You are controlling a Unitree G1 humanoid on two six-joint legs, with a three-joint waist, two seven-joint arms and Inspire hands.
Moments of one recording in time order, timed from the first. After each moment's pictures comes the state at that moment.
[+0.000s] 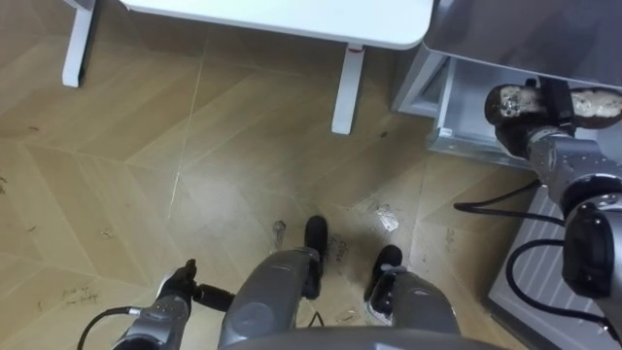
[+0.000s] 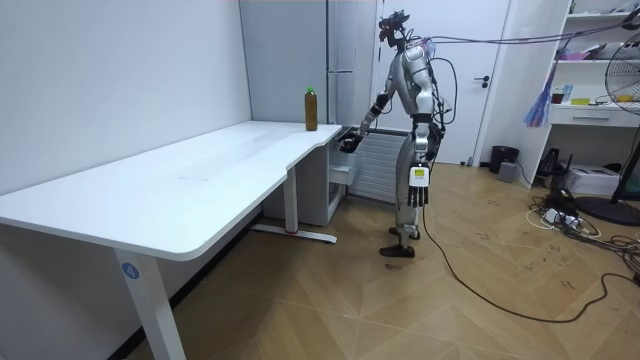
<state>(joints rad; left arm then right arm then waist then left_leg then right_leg) 0.01 0.23 -0.18 1.12 -0.05 0.07 0.07 -0.62 -0.41 -0.19 1.30 1.61 0.07 -0.14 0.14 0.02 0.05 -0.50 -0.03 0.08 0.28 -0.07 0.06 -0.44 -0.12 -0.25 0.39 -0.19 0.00</state>
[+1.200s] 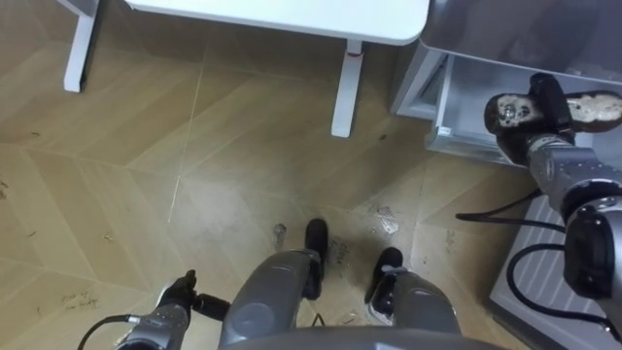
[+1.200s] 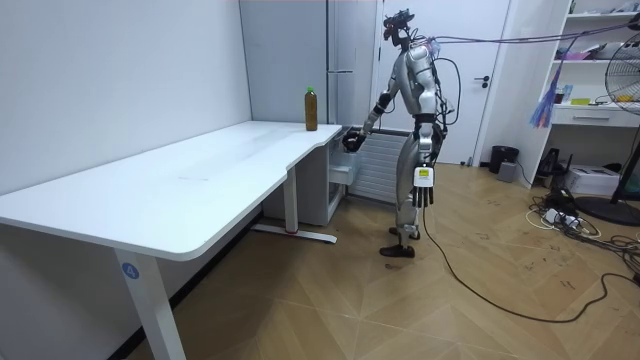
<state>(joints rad) 0.01 0.23 -0.21 1.17 -0.07 0.05 0.08 -0.62 -0.42 -0.17 1.36 1.55 0.05 -0.08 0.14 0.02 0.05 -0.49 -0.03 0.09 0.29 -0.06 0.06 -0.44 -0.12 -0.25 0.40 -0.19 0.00</state>
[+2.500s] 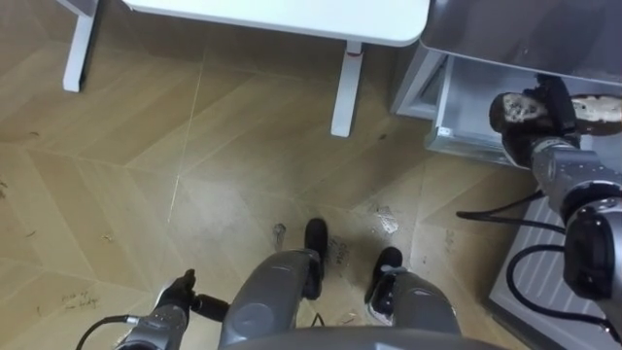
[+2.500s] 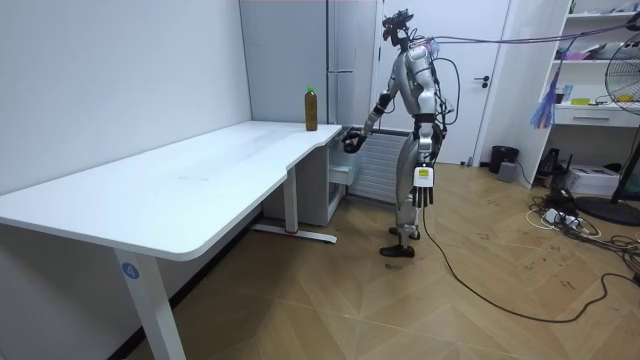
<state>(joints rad) 0.01 0.24 -0.22 1.18 -0.07 0.04 0.07 -0.60 -0.42 -0.18 1.36 1.60 0.02 -0.09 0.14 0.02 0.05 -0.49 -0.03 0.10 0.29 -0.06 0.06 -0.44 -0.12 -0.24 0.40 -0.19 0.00</state>
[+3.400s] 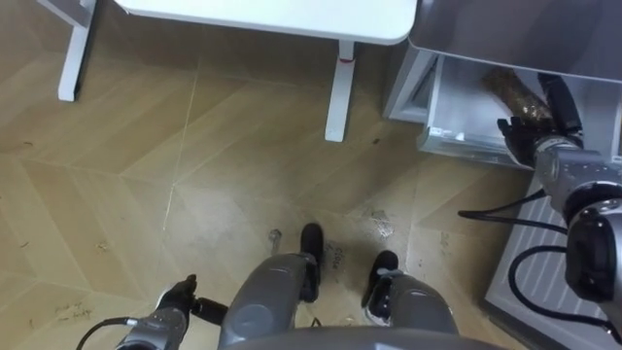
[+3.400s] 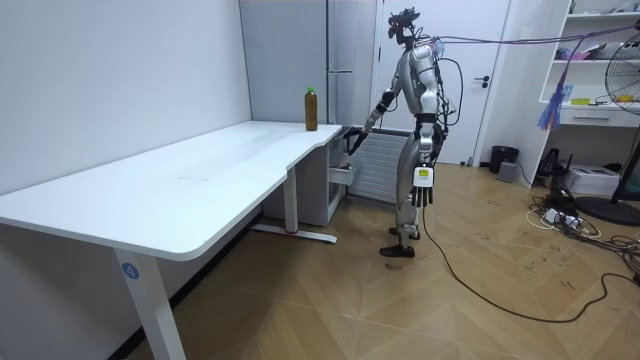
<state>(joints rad) 0.01 0.24 -0.22 1.18 -0.07 0.07 0.04 -0.60 -0.42 -0.18 1.35 1.61 0.02 -0.08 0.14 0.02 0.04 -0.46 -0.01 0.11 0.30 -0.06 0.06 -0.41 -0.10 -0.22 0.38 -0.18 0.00</state>
